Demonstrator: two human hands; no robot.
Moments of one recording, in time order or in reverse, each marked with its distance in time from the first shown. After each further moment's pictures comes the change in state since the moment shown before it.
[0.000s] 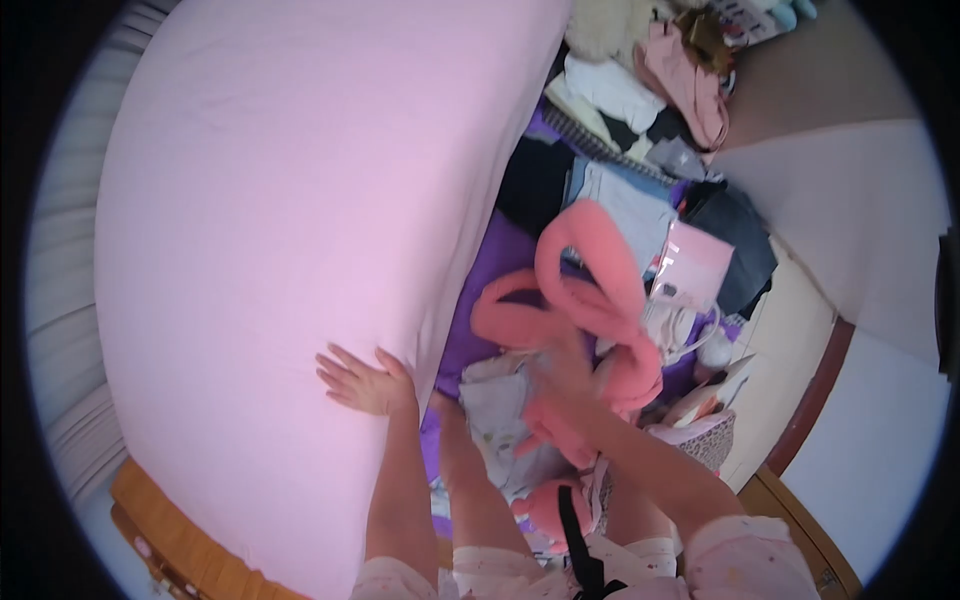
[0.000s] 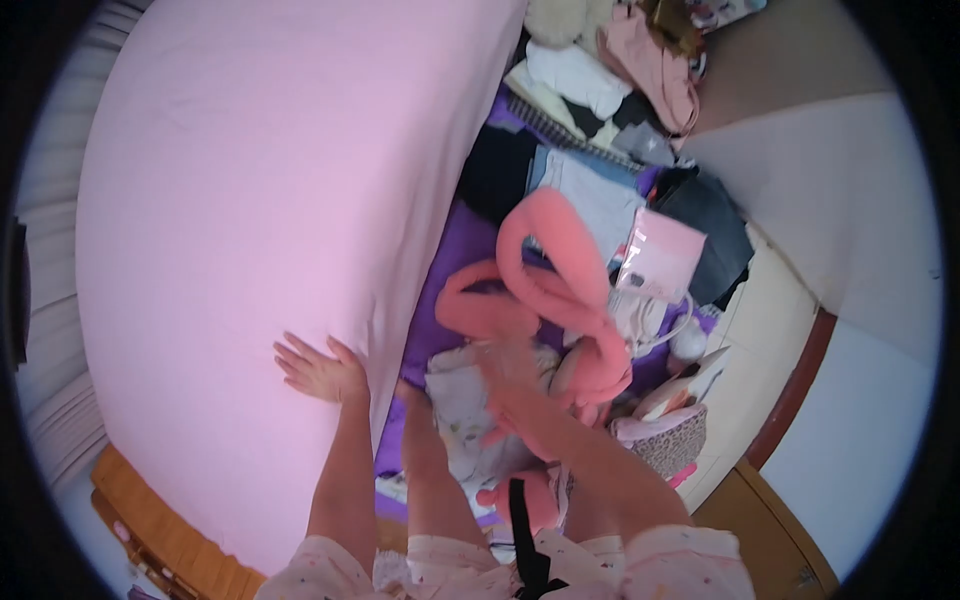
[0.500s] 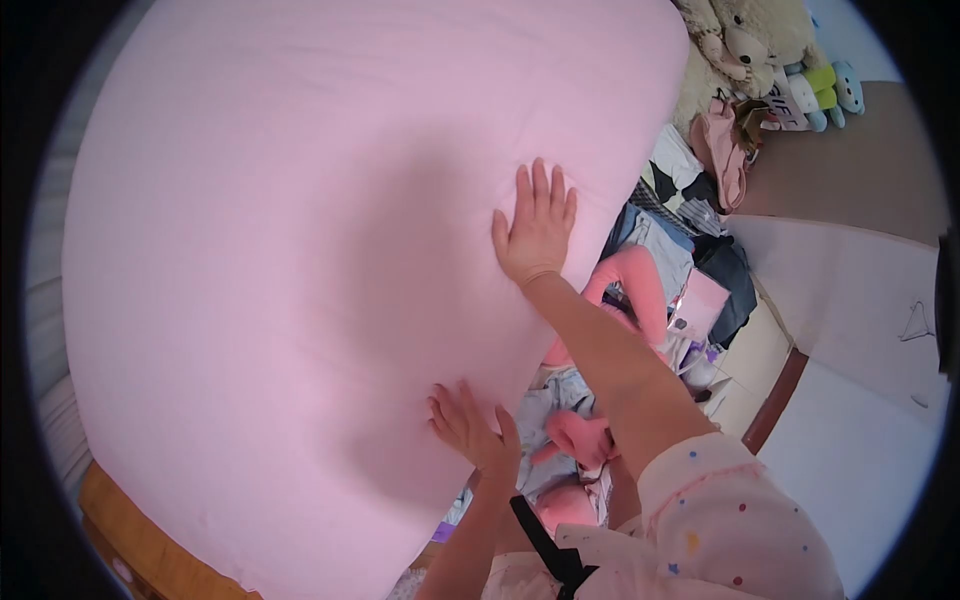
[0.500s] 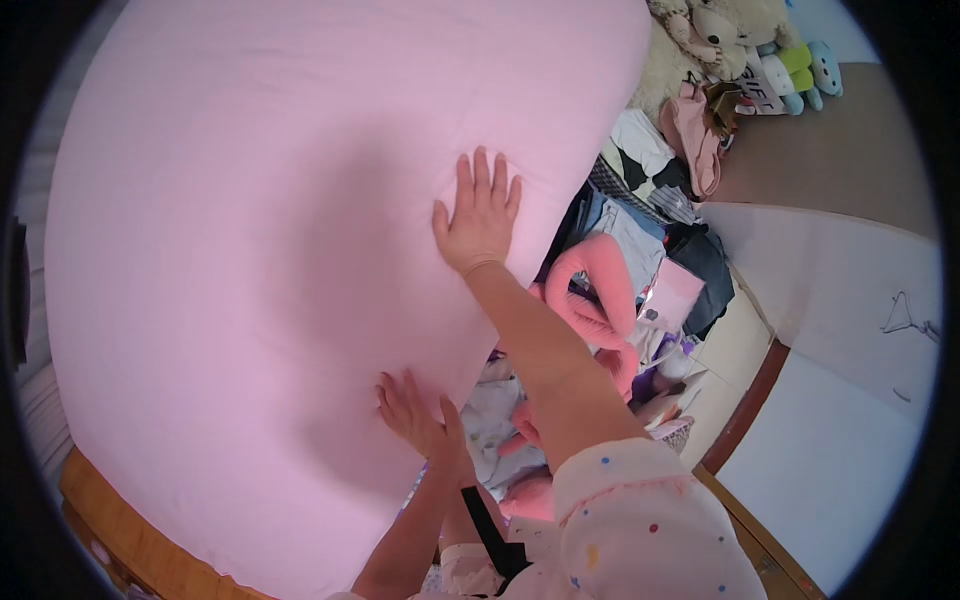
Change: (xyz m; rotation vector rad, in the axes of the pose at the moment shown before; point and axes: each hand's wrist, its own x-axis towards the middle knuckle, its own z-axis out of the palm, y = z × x) left_hand 0.052 -0.060 -0.053 -0.435 -0.520 0.108; right_hand 0.227 -0.174 0.192 -0.818 0.383 -0.516
